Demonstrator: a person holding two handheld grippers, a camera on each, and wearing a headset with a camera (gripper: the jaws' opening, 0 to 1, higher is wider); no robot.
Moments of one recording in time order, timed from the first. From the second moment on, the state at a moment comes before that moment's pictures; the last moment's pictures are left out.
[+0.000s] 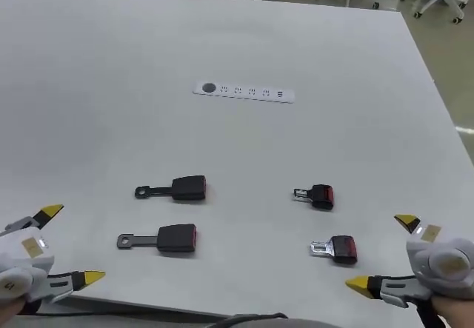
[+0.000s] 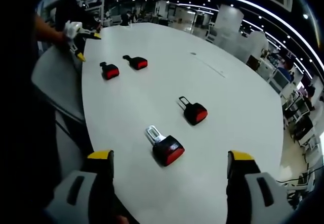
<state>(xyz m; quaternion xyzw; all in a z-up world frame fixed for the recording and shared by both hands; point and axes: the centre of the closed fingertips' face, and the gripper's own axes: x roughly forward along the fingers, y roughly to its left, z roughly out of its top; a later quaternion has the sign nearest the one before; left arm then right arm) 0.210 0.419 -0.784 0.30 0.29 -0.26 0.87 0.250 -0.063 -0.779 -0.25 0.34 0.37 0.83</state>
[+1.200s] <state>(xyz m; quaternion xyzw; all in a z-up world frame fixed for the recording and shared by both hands) 0.207 0.419 -0.788 0.30 0.30 -0.26 0.86 0.252 -0.054 -0.779 -0.27 0.33 0.40 0.81</state>
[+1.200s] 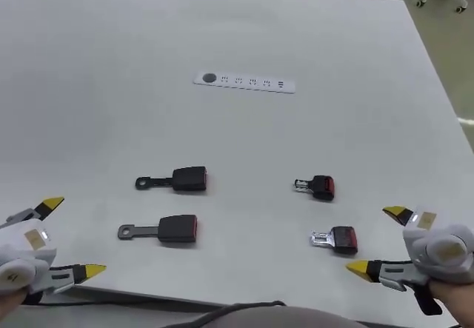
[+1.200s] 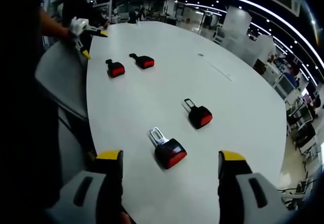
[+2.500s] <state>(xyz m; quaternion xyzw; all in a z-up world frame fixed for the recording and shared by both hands) 0.211 0.379 -0.771 0.25 0.31 -0.35 0.85 0.258 -0.043 -0.782 -0.30 0.34 0.45 0.77</state>
